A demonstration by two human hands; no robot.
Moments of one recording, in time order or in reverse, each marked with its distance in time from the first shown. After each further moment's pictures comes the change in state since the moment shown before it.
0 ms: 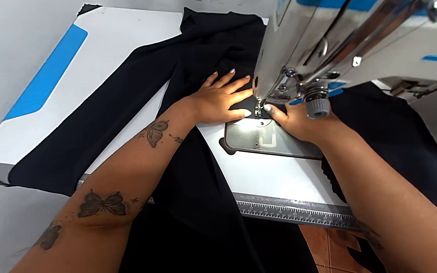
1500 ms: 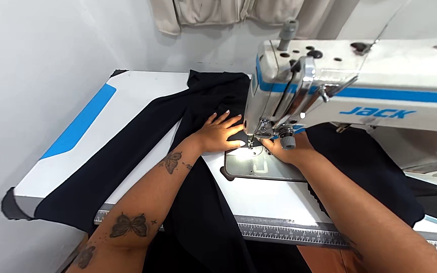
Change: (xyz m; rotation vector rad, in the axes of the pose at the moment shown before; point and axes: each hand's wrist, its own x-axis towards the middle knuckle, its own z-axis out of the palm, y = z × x) left_hand 0.004 0.001 -0.006 -0.045 0.008 -0.035; right_hand -0.002 -0.014 -0.014 -0.075 -0.016 0.112
